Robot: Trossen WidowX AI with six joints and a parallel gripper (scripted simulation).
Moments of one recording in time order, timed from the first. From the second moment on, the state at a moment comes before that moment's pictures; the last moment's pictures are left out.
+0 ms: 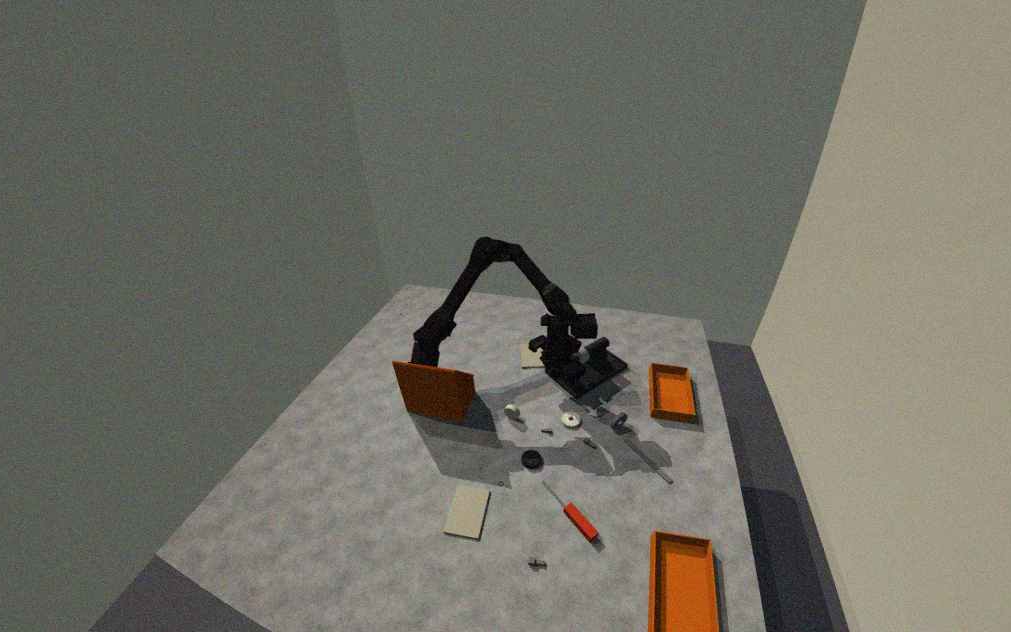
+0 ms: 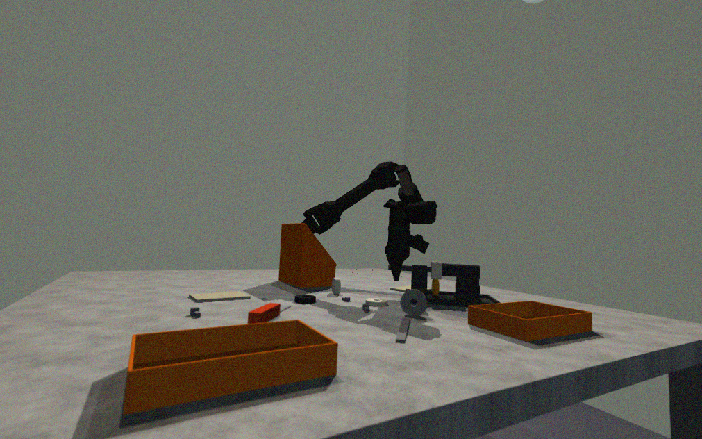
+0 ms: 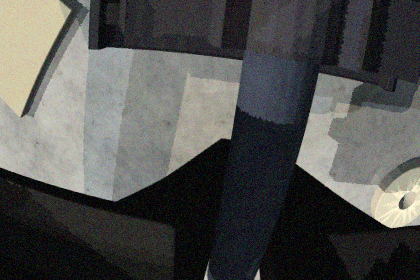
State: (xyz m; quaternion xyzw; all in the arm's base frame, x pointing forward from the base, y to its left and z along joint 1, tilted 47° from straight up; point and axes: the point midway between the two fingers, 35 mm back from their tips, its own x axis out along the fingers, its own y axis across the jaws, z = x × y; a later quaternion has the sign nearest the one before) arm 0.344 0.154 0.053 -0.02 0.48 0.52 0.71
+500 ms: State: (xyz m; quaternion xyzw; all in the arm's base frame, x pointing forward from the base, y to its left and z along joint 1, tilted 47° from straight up) arm 0.347 0.157 0.056 -0.02 0.48 0.52 0.71
